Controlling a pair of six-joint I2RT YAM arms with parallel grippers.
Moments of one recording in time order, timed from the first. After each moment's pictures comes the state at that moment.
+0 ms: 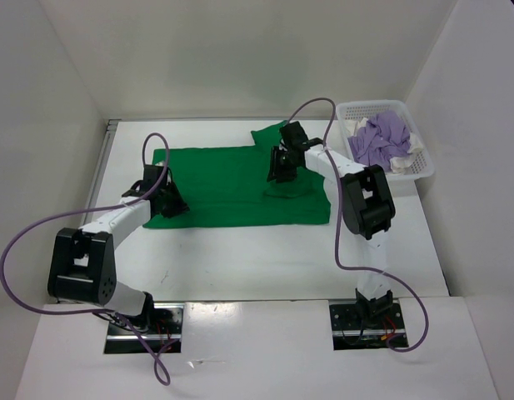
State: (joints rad) left arm -0.10 1.45 0.82 -0.30 0.07 -0.61; right arm 0.40 2.12 1.65 -0.50 -0.18 0.46
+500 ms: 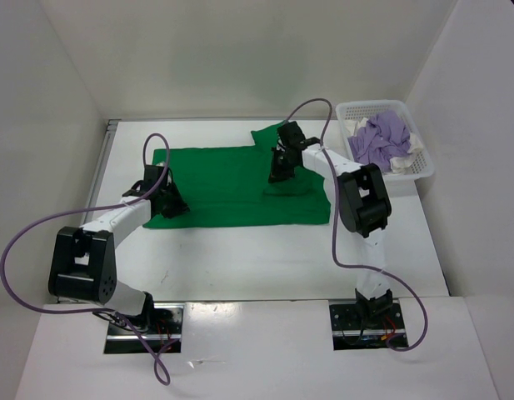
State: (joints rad) left arm -0.10 1.47 0.82 -0.29 0.08 -0.61; right arm 0.41 2.15 1.67 -0.52 -0.21 0.46
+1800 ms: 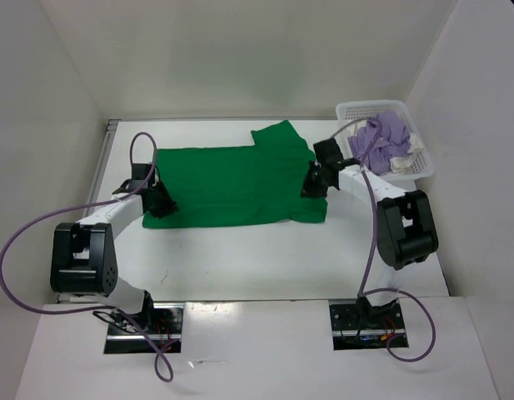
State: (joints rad) left arm 0.00 1.50 0.84 -0.32 0.09 -0.56; right arm 0.30 1.74 1.26 -0.48 -0.10 0.58
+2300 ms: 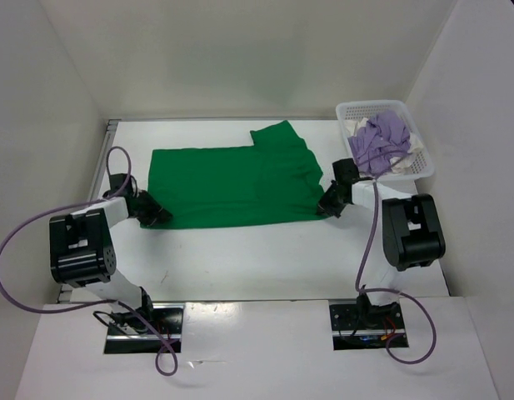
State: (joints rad) left arm 0.22 1.61 0.78 -0.24 0.33 -0.64; right arm 0.17 1.72 0.96 -0.37 -0.09 0.82
